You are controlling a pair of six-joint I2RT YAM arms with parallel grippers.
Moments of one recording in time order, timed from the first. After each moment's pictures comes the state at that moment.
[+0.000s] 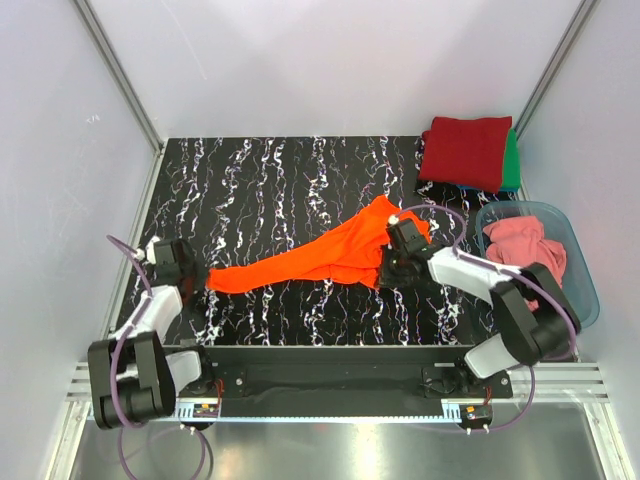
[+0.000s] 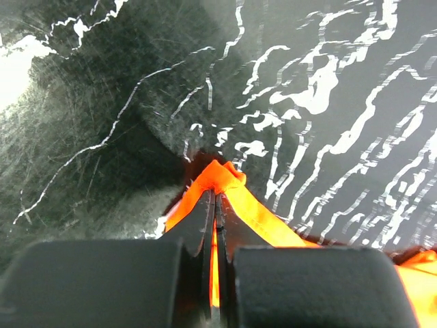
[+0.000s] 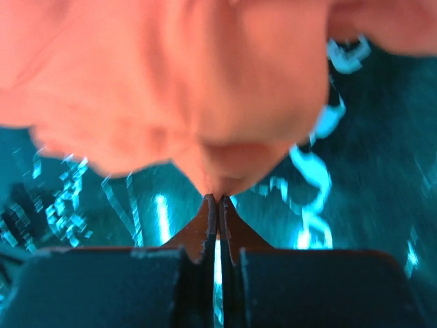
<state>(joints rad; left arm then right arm) 0.20 1.13 0.42 -0.14 -0.01 -0.78 0.52 1.51 0.76 -0.30 -0.12 0.59</state>
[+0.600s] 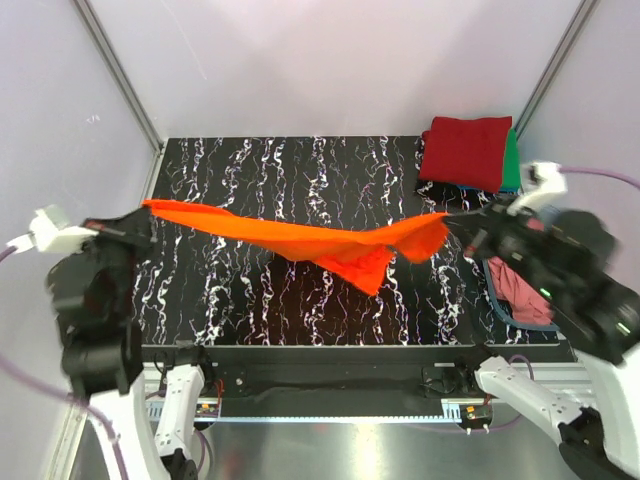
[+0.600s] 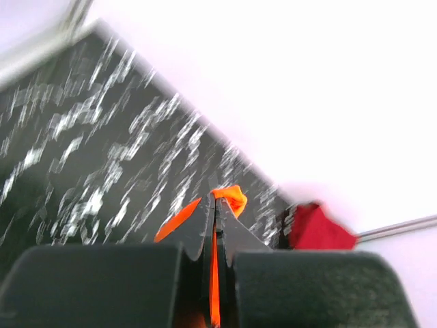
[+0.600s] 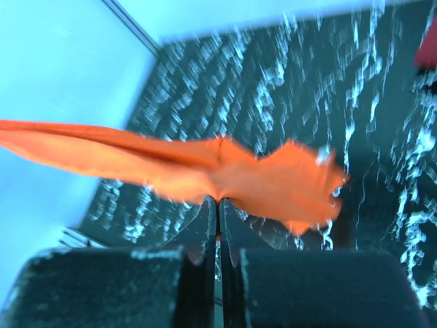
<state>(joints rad) 0.19 0.55 1.15 -0.66 0.02 -0.77 0.52 0.82 1.44 -0.88 0.04 0.52</state>
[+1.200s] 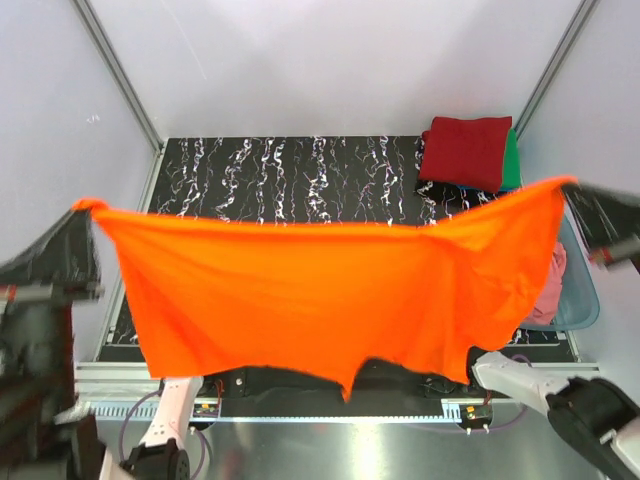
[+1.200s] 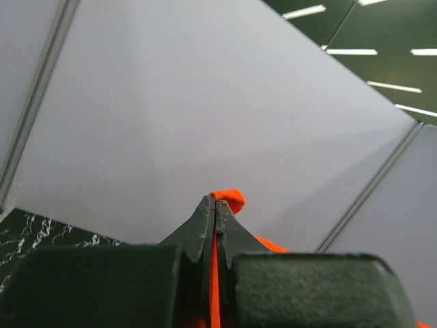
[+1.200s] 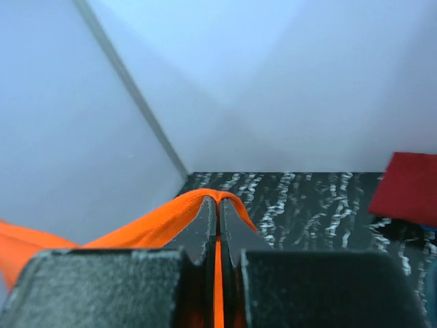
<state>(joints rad) 0.16 0.64 1.93 -0.82 0.09 -0.64 0.52 1.00 2.44 -1.20 0.13 0.37</state>
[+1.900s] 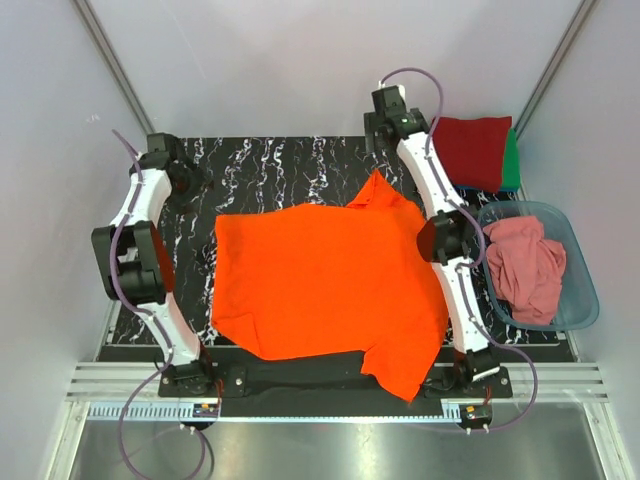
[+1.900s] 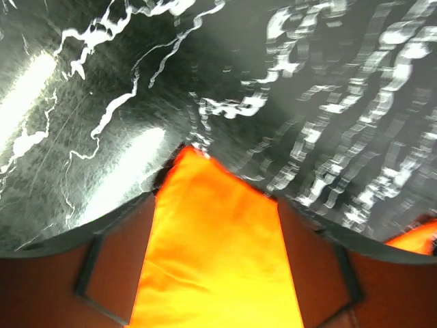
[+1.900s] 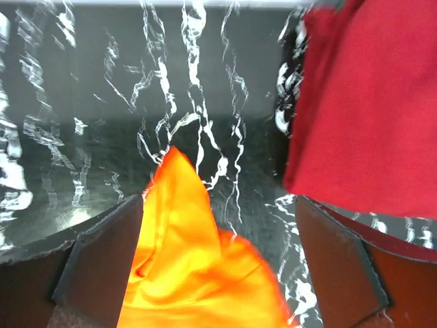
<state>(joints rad) 0.17 1.82 1.55 -0.68 0.05 -0.68 0.34 2.52 2.75 -0.97 0.40 0.14</state>
